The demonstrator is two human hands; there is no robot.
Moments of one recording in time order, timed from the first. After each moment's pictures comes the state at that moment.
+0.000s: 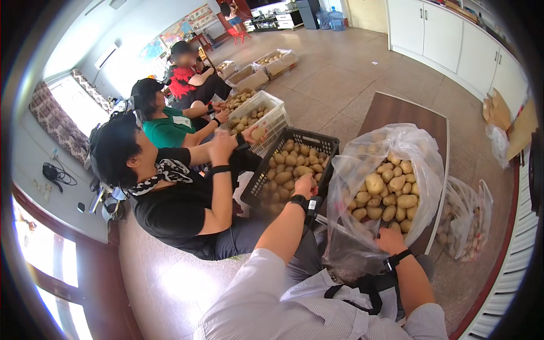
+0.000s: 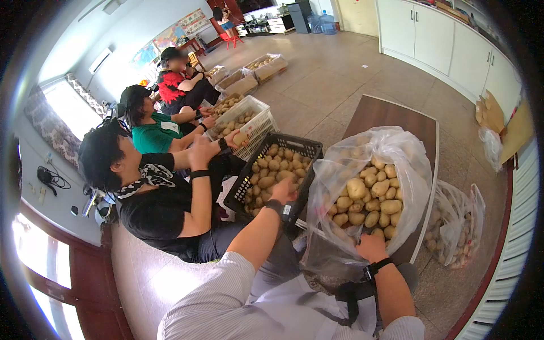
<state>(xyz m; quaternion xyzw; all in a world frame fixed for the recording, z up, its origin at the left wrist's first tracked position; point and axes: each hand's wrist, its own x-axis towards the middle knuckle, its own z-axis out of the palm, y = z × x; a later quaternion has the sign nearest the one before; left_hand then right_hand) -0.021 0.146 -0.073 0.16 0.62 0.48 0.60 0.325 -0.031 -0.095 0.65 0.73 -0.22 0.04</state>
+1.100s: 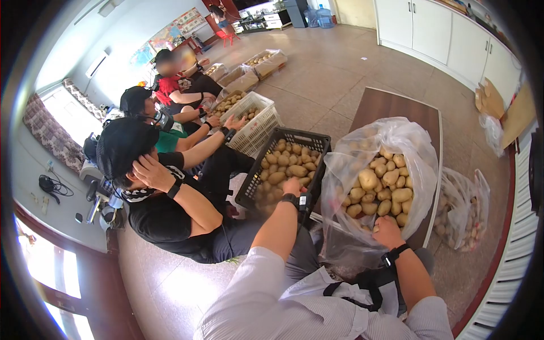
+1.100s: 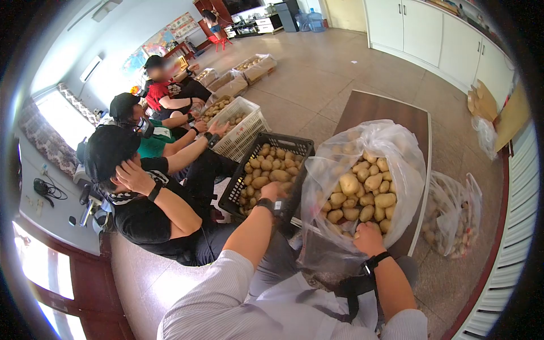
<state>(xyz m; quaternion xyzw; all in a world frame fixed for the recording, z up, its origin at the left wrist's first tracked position) -0.054 0.153 -0.102 0.59 0.71 0.19 0.32 0.332 -0.033 -0.100 0.66 0.70 -0.26 -0.10</state>
